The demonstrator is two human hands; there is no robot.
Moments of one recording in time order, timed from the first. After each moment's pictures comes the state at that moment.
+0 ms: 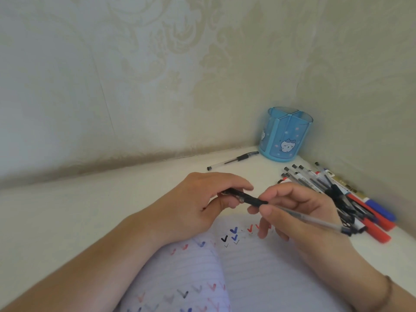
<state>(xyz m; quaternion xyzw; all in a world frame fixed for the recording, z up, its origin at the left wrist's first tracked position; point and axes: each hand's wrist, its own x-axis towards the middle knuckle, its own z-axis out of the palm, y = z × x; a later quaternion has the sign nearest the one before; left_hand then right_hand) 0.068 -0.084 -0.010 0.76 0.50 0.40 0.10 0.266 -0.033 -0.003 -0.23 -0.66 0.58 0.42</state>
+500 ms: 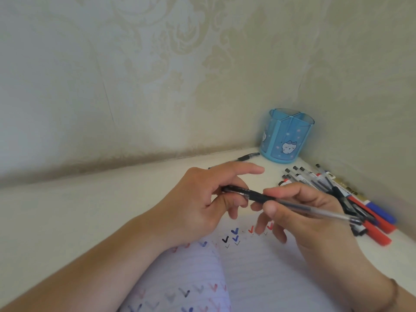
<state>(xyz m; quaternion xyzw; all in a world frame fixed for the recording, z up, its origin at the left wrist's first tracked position) 0.080 -0.091 -0.003 0.73 0.47 0.48 0.15 0.267 -0.030 -0.007 -0.21 -0.67 0.57 0.43</state>
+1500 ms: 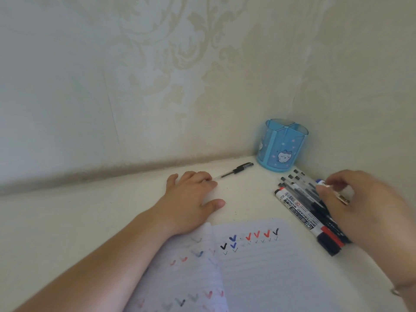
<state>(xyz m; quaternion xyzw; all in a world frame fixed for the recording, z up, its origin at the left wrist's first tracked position) 0.048 -0.057 -0.032 0.67 0.73 0.15 0.04 0.329 0.034 0.011 -0.53 -0.78 -0.03 0.32</state>
